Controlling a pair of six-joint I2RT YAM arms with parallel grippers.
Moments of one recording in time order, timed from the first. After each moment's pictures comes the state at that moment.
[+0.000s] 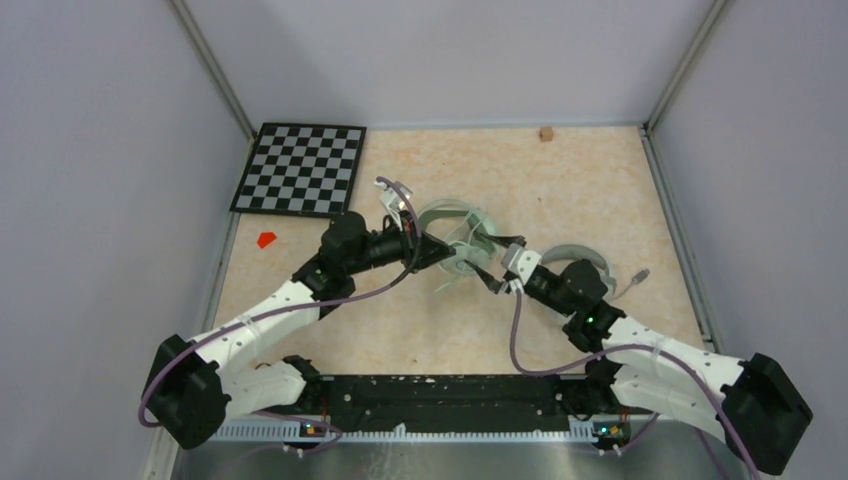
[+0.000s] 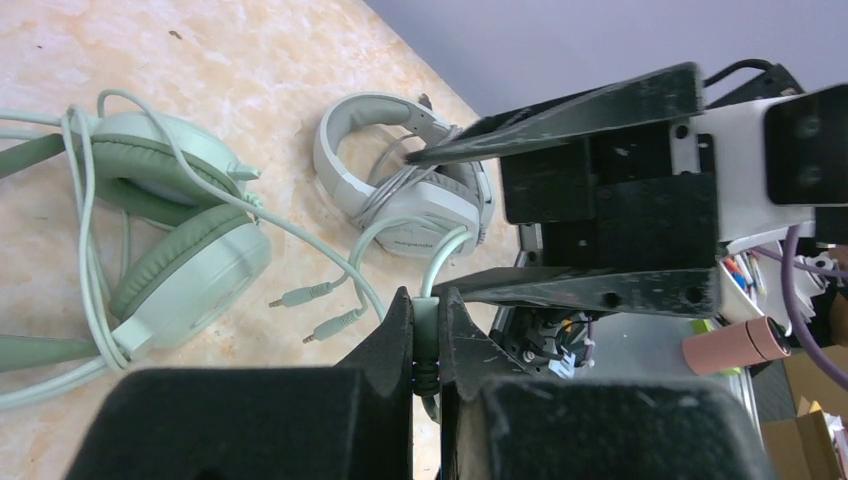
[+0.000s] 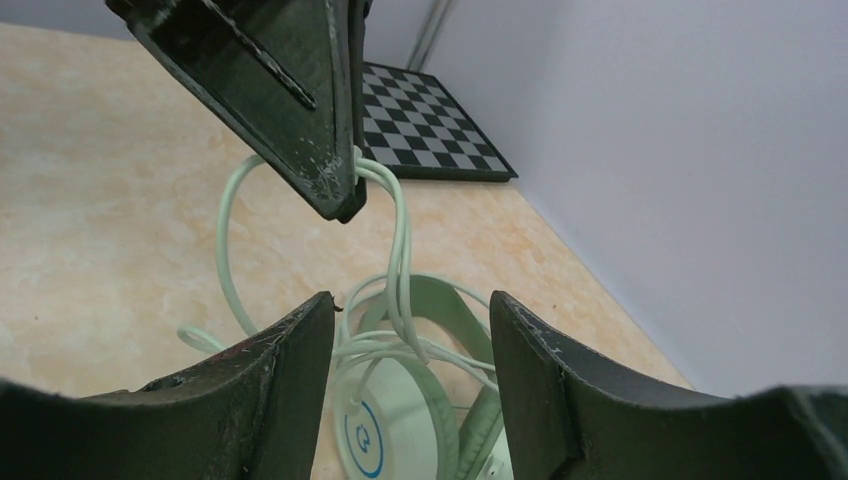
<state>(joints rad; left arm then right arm) -0.66 1.10 0.69 0.33 0.53 -0.58 0.78 0.87 0.33 0.69 -0.25 -0.41</state>
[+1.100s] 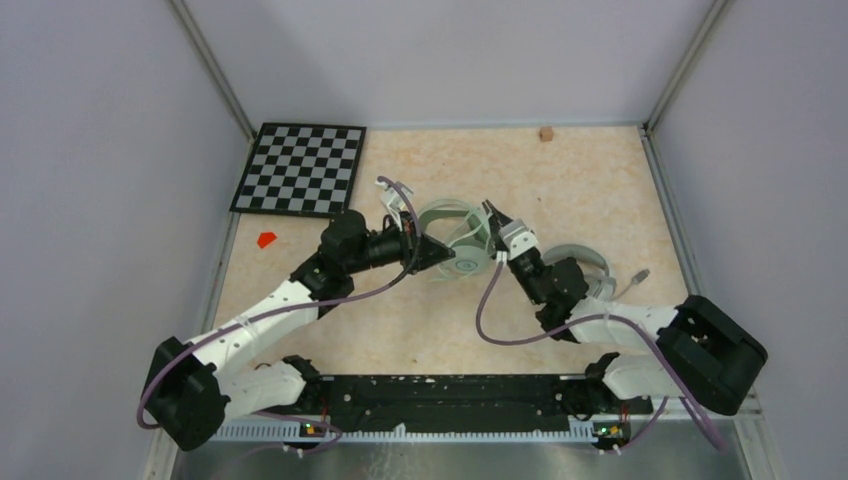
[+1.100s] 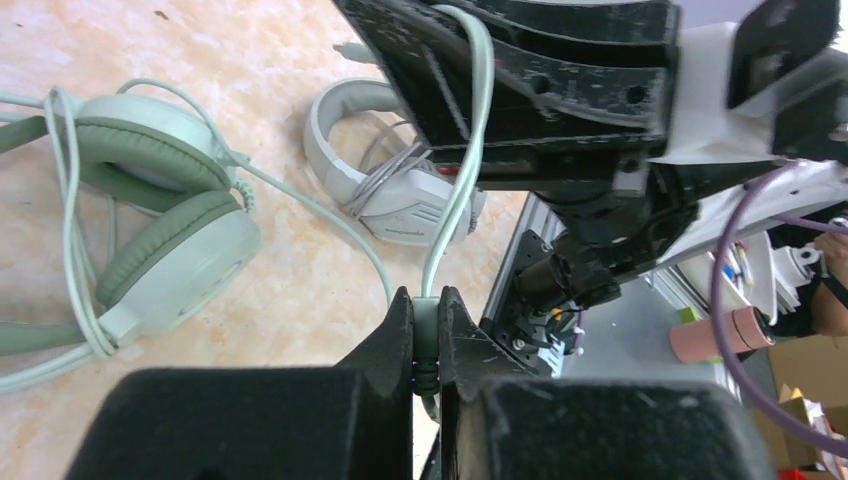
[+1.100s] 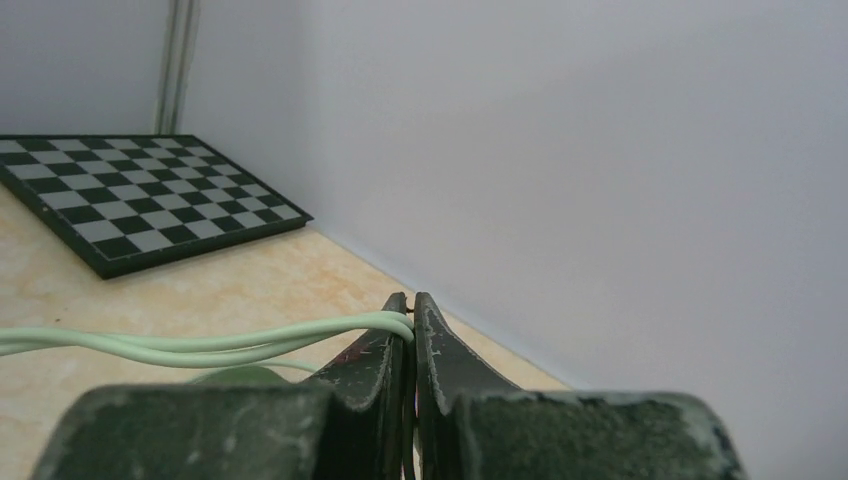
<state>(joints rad) -0.66 1.10 0.71 0.28 0.56 -0.59 0.81 1.30 0.38 1.35 0.23 -0.52</state>
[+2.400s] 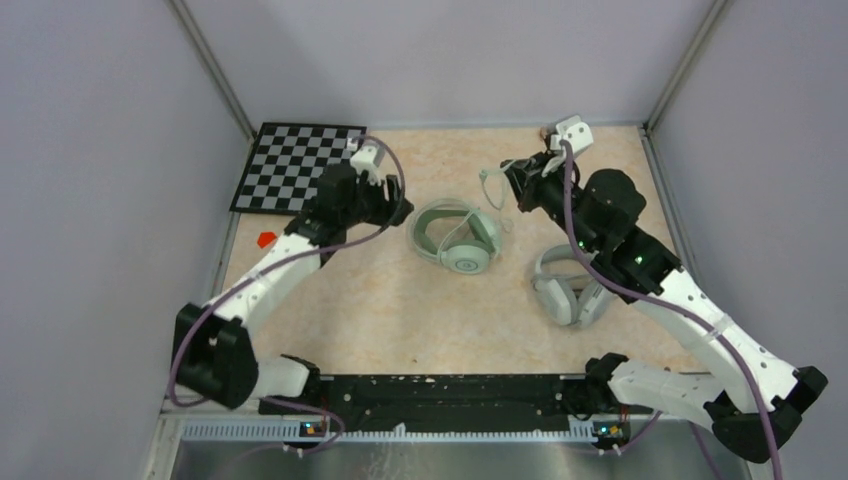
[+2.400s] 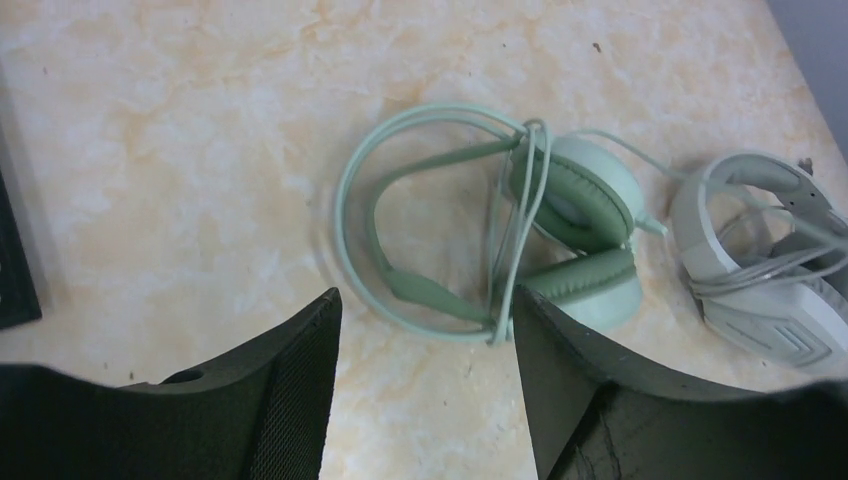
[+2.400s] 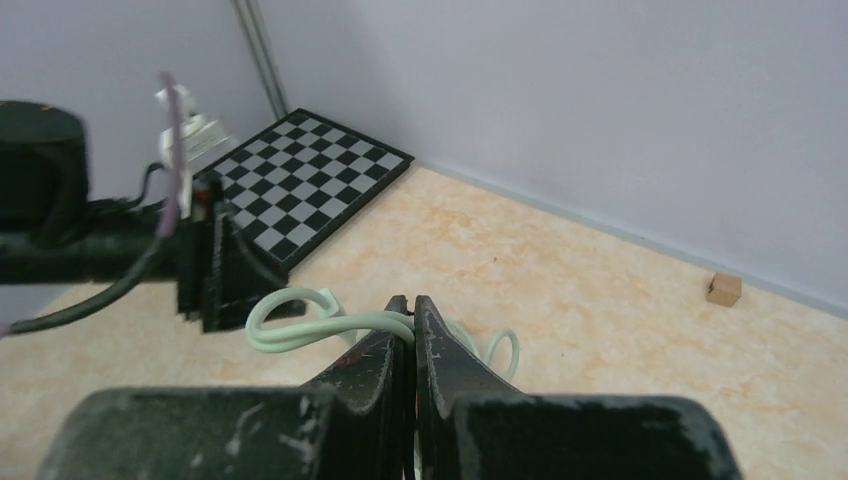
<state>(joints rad) -0.40 1.26 0.92 -0.09 0.21 -0.30 0.72 1.00 1.17 -0.14 0.17 0.03</state>
